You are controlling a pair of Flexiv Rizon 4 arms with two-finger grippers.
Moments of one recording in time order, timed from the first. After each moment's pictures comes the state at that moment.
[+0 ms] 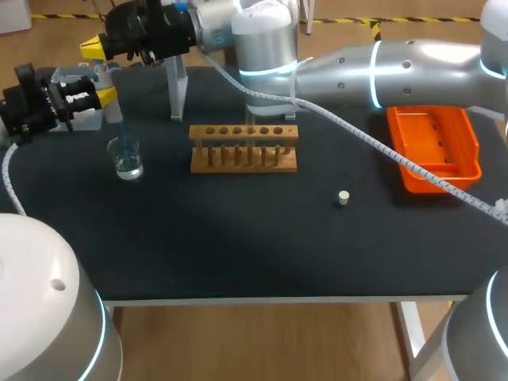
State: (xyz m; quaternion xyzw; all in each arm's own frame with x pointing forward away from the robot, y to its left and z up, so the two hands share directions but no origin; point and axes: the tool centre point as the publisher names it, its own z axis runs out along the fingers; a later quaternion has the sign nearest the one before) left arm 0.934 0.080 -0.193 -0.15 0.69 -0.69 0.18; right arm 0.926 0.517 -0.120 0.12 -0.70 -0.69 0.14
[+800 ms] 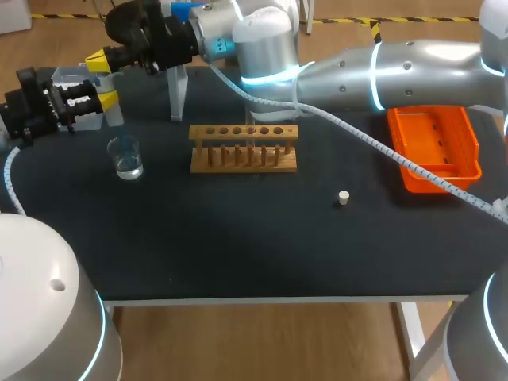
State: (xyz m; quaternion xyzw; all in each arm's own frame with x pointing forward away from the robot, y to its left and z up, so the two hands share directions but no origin) left arm 0.932 0.079 -0.200 -0.15 0.69 -0.69 0.18; right arm 0.922 0.514 -0.145 0.10 -0.72 -0.67 0.15
